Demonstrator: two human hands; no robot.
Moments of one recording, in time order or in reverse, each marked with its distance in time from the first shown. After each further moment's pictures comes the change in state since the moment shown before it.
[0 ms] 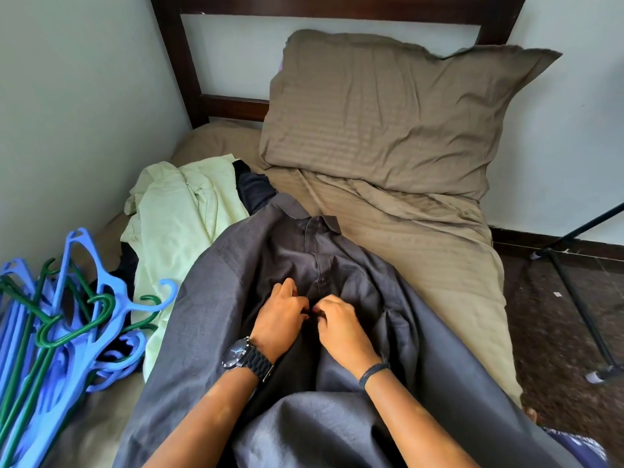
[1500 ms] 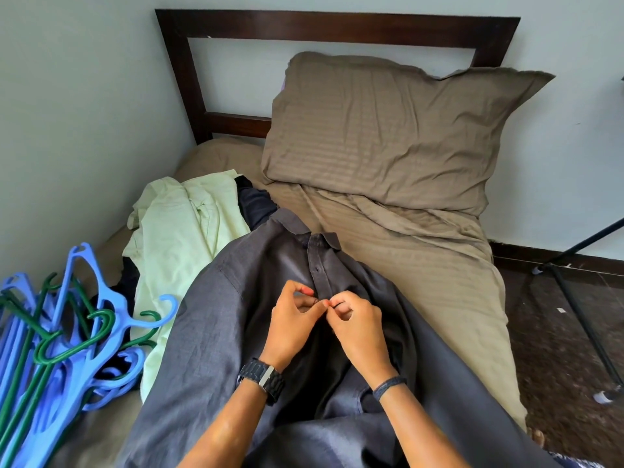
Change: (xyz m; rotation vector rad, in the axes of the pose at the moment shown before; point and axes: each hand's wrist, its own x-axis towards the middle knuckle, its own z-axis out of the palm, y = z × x) left_hand 0.010 0.028 -0.011 -1.058 0.238 -0.351; right_hand 0.003 -0.004 -0.033 0.382 0.273 0.070
